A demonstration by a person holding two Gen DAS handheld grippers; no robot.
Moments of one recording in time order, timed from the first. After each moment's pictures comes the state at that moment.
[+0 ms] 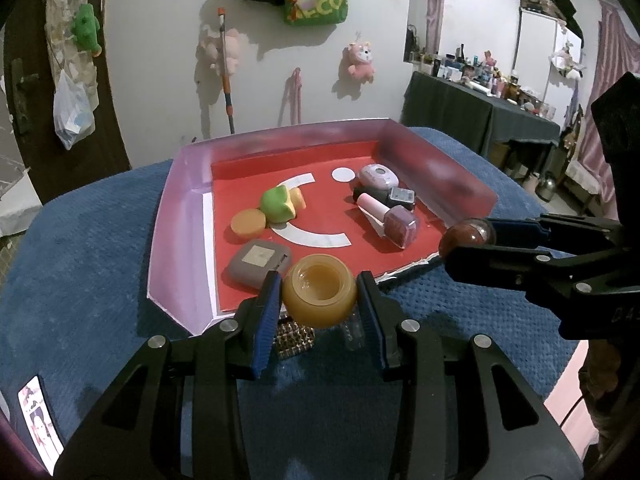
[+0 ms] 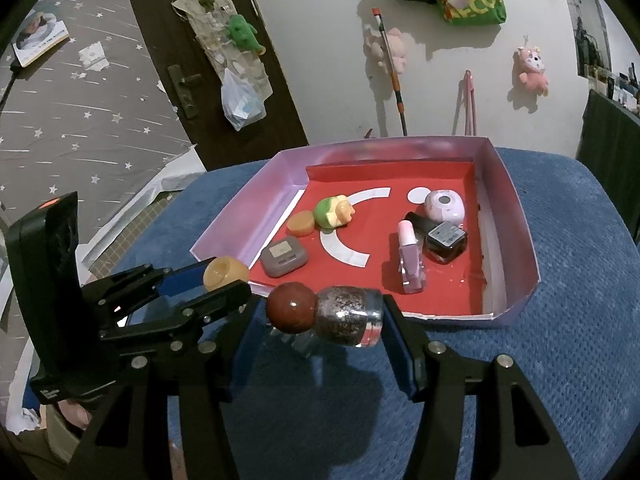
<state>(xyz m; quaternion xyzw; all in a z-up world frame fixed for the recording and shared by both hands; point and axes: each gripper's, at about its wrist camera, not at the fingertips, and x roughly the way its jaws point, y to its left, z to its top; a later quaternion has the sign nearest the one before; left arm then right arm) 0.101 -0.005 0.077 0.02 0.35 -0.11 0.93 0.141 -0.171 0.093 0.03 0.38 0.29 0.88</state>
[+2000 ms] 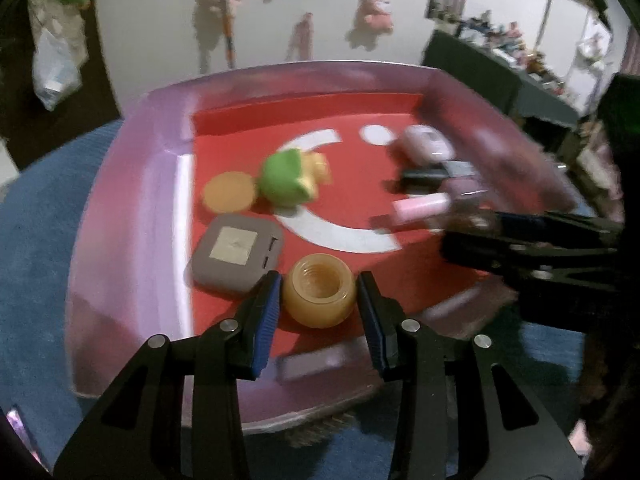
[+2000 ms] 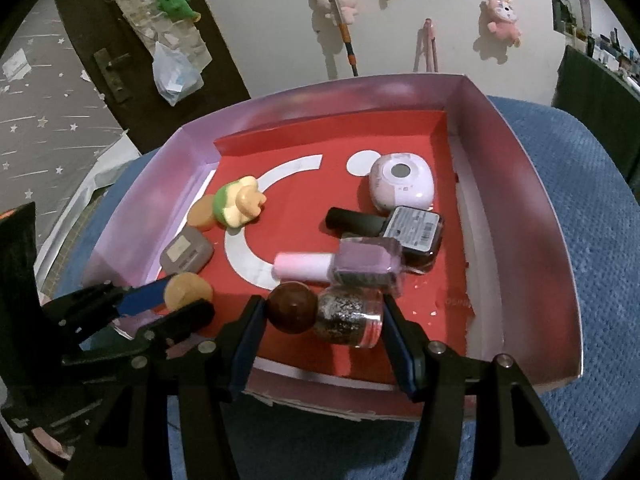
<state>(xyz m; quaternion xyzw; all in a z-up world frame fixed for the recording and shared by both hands) 0.184 -0.001 0.029 0.02 0.44 -0.08 0.89 0.238 -0.164 0.037 0.03 0.47 0.21 0.86</state>
